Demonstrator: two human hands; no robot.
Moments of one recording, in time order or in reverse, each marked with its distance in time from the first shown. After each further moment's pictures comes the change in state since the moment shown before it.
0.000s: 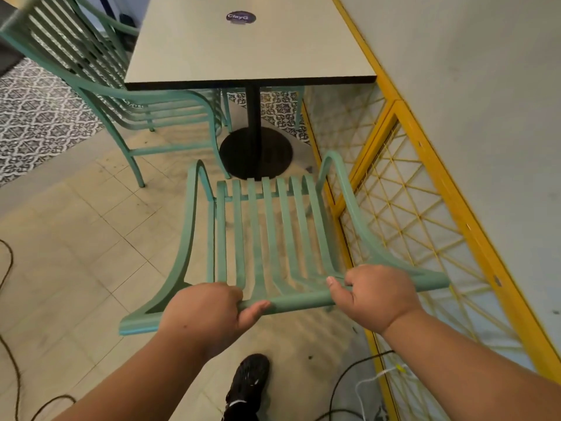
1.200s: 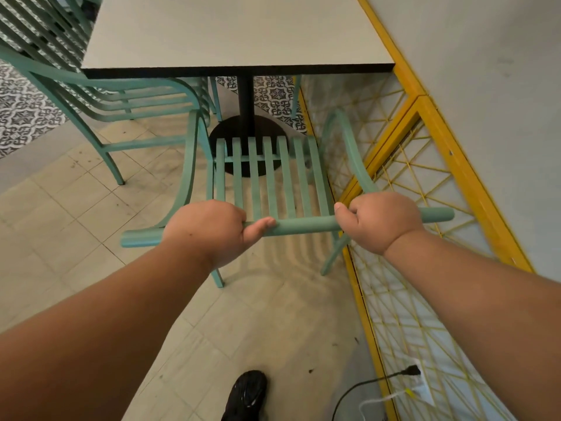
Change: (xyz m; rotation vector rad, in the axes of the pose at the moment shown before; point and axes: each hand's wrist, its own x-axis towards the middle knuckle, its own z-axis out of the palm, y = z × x) left_hand 0.186 -0.047 -0.072 0.017 0.110 0.075; right_hand 0.195 0.030 -0.026 -0.067 0.103 0.029
